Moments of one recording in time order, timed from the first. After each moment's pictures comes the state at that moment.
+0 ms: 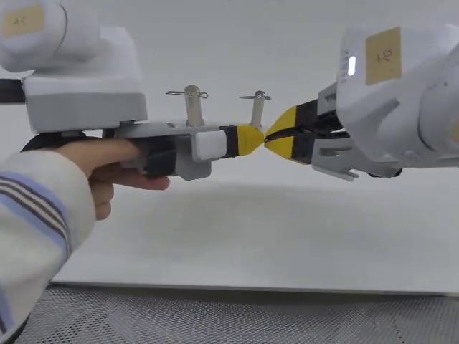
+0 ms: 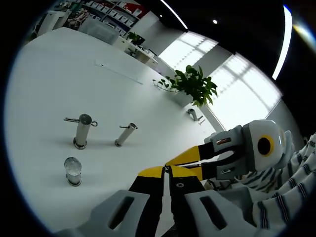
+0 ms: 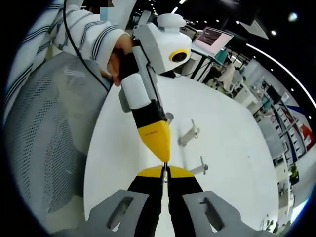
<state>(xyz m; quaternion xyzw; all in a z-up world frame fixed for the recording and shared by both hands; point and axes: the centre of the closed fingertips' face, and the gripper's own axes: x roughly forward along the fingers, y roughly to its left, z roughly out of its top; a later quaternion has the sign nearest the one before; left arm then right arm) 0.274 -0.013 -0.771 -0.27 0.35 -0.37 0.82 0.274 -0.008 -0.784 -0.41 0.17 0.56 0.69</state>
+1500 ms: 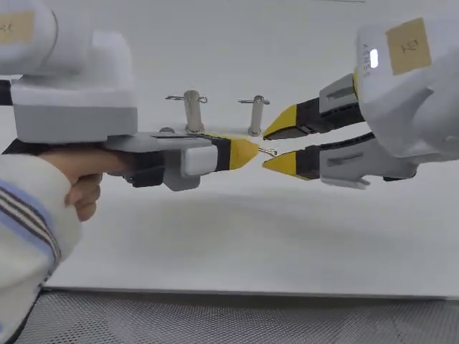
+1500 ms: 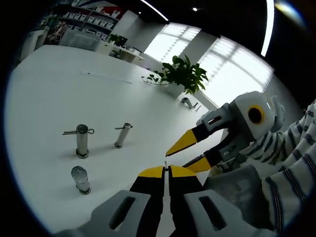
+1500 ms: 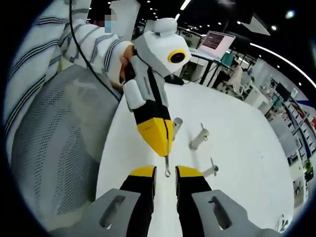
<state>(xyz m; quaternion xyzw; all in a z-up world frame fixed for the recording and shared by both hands) 0.265 0.001 -0.778 -0.17 0.33 -0.42 0.83 0.261 -0.011 -0.784 -0.34 0.20 0.62 0.68</state>
